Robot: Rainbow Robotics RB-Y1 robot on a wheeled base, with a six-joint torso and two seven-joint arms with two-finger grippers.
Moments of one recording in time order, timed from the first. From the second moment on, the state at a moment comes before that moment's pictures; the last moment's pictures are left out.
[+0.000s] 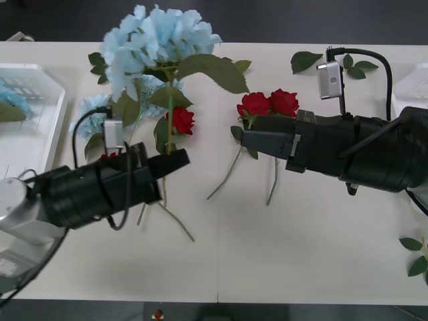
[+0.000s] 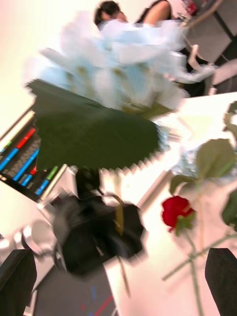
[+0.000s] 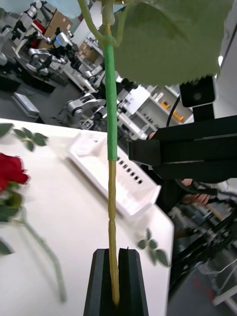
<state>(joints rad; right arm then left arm) -0.17 -0.75 0.21 -2.08 -1.91 0.77 2.05 -0.02 0.57 -0.23 -1.85 2.17 0.83 -2.71</state>
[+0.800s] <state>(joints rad) -0.71 -0.95 0.72 -1.58 -1.25 0.91 1.23 0.15 0.92 0.45 -1.72 1.45 0.94 -1.98</state>
